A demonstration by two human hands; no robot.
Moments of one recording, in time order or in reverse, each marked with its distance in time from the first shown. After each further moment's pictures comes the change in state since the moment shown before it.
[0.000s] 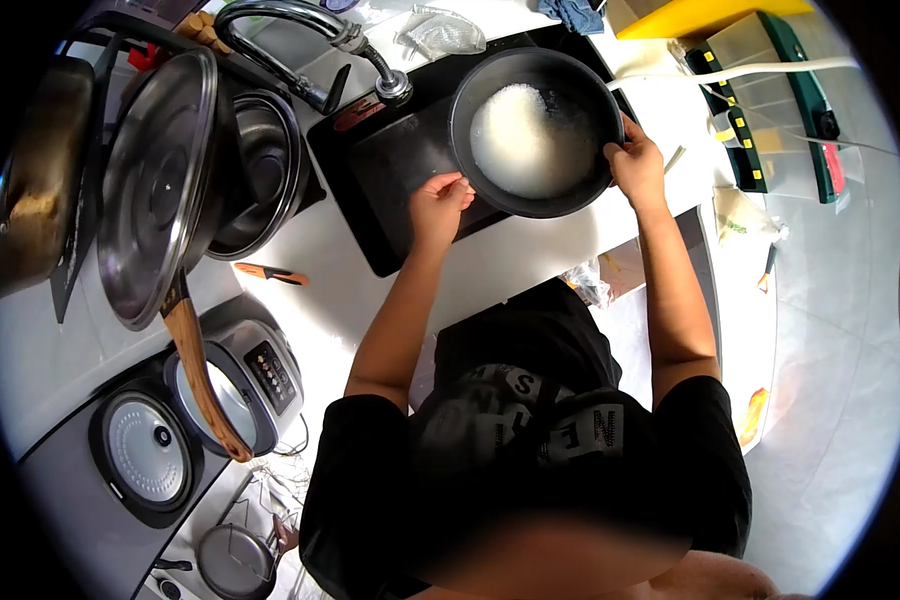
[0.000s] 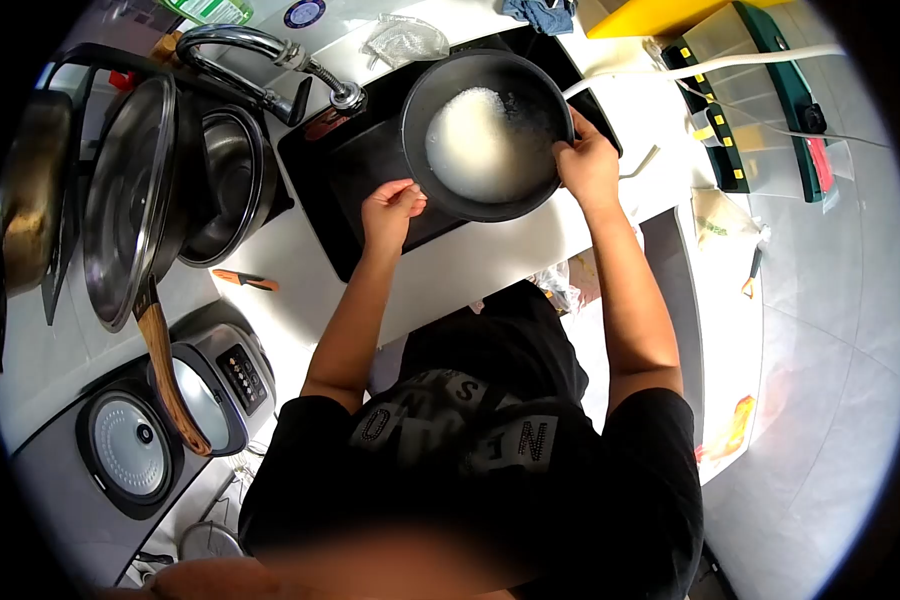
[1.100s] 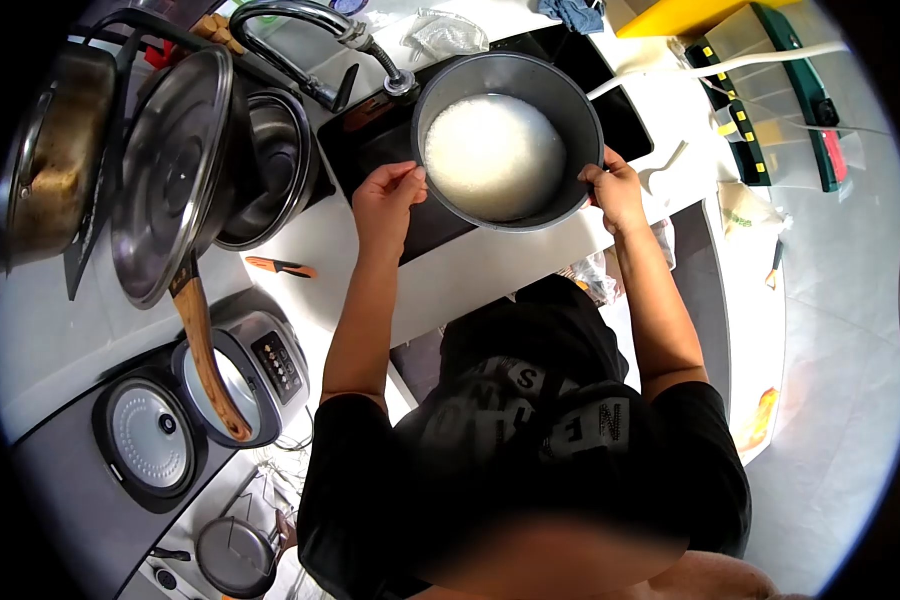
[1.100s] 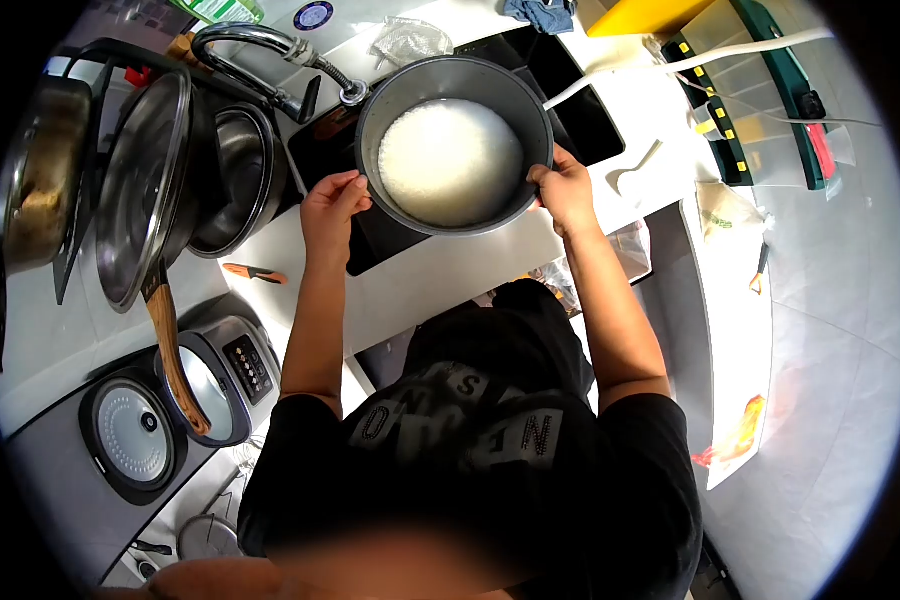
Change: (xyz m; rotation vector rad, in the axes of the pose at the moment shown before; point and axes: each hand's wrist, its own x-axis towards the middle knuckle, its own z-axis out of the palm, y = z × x) left_hand -0.031 0.084 -0.042 -0.002 -0.017 0.162; right_hand -0.045 0.011 0.021 0.529 -0.113 0.247
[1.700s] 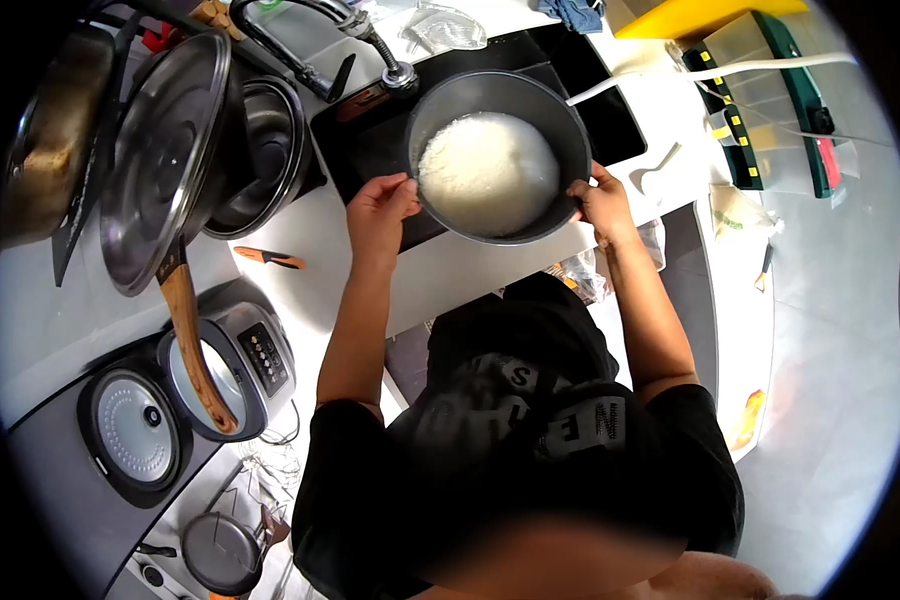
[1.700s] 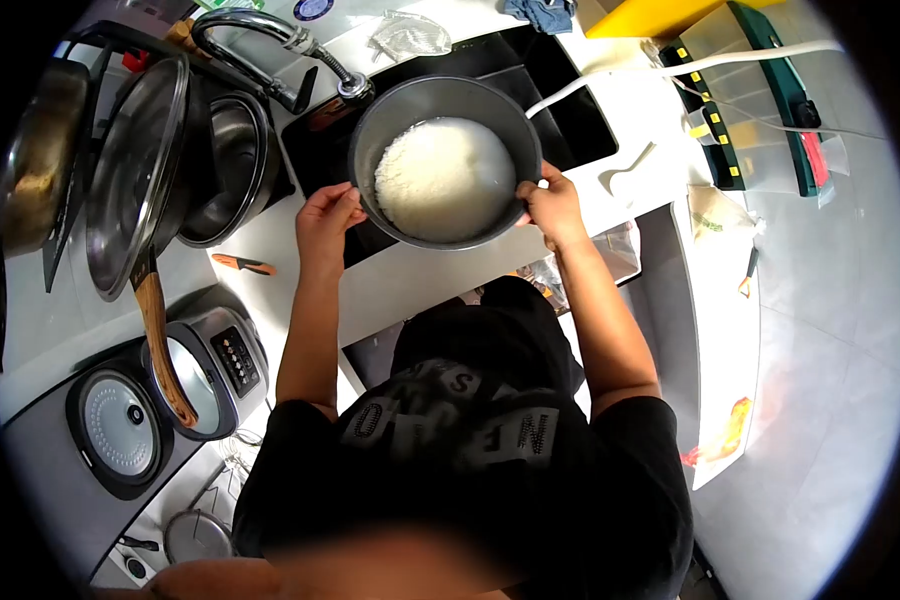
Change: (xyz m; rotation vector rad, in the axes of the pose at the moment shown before) left_hand -0.024 -0.010 -0.010 -0.017 0.037 -0.065; right_hand -0.013 0.016 -0.004 -0.094 -0.030 0.078
